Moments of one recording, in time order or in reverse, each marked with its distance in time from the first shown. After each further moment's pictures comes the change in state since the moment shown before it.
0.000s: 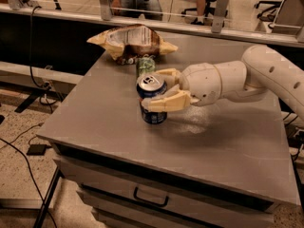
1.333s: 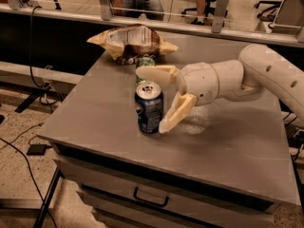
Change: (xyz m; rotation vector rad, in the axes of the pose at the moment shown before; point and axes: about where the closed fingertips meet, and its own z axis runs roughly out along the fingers) arm -0.002 0.001 0.008 -0.012 0.004 -0.002
